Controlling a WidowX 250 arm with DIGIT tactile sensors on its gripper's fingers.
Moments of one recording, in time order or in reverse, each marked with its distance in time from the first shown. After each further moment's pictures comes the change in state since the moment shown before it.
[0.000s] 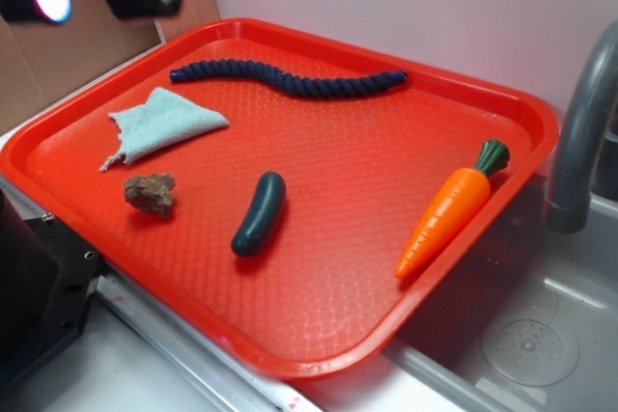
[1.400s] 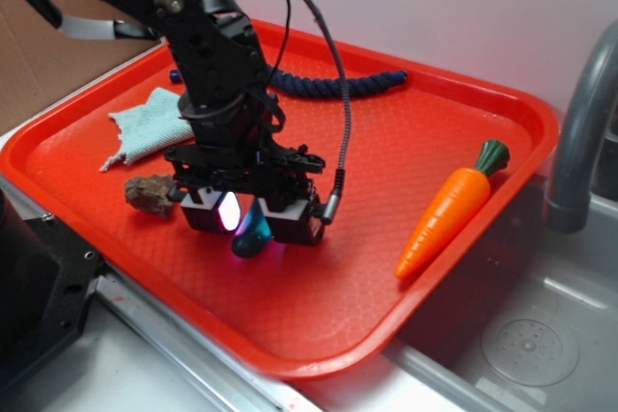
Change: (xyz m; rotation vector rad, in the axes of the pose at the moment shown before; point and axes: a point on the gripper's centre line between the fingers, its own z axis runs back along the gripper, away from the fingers) arm 0.002 -0.033 -0.161 -0.020 0.040 -0.033
